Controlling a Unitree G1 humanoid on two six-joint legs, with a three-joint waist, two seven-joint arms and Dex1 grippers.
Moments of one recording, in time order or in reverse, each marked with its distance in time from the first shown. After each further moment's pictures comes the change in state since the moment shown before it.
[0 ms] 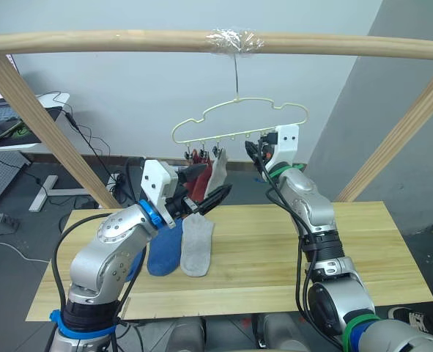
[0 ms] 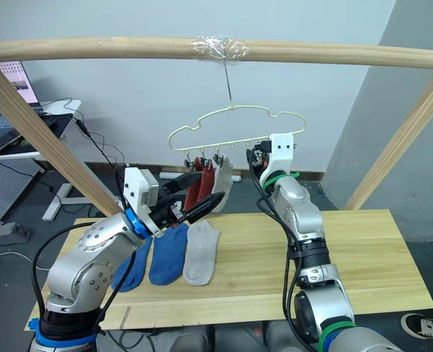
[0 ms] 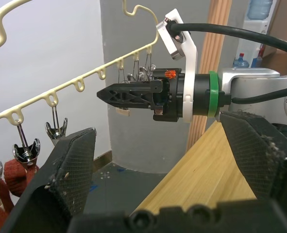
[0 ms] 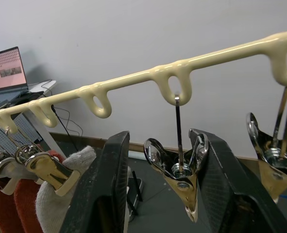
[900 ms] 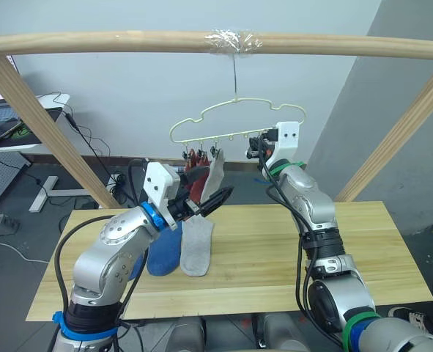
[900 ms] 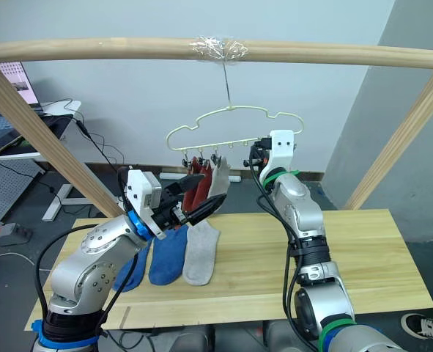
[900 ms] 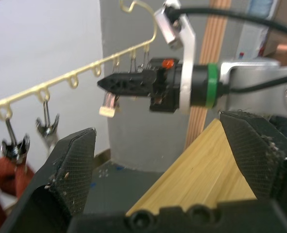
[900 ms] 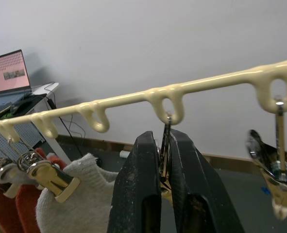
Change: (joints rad) left arm 0.032 -0.003 -0.039 0.069 0.096 -0.004 0.043; right arm -0.018 -0.024 -0.001 -0.032 0.035 0.077 0.014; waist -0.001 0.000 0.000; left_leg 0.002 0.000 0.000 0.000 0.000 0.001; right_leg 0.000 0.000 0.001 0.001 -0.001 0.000
